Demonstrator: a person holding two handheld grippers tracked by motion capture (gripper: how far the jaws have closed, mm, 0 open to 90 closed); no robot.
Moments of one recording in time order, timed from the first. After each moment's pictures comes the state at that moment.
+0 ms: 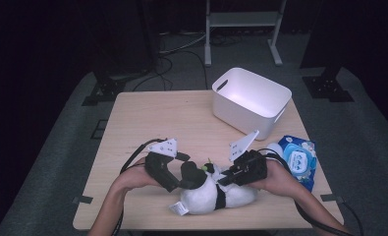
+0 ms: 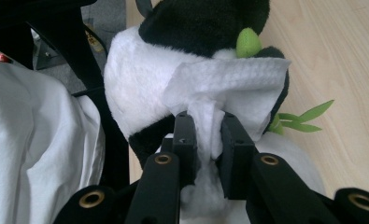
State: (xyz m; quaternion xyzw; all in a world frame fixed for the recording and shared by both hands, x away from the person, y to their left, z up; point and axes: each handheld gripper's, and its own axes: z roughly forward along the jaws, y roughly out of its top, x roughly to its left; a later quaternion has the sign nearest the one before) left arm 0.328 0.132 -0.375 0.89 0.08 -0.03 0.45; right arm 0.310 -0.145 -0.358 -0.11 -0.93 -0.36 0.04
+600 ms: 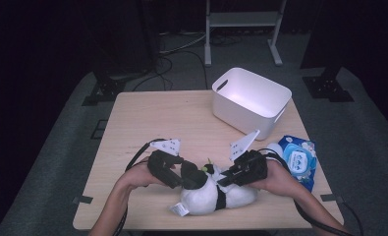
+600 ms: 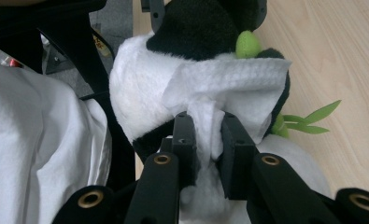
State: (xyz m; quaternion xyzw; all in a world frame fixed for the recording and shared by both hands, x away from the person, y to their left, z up) left arm 0.338 0.128 -0.380 0.88 0.07 -0.10 0.46; right arm 0.311 -0.147 -0.358 -0.11 -0.92 -0.37 0.05
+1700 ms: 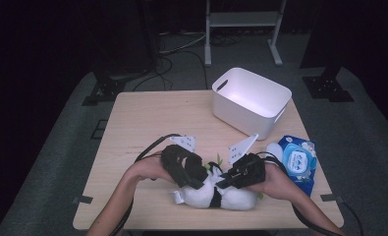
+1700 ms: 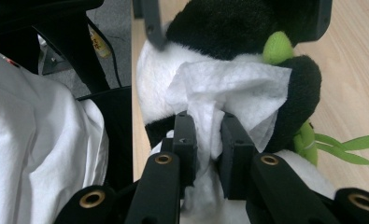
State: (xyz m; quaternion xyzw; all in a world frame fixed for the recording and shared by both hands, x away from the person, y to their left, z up) left arm 0.350 0.091 -0.380 0.91 0.06 -0.10 0.40; right arm 0.307 -0.144 -0.367 -0.11 -0.92 -0.37 0.05
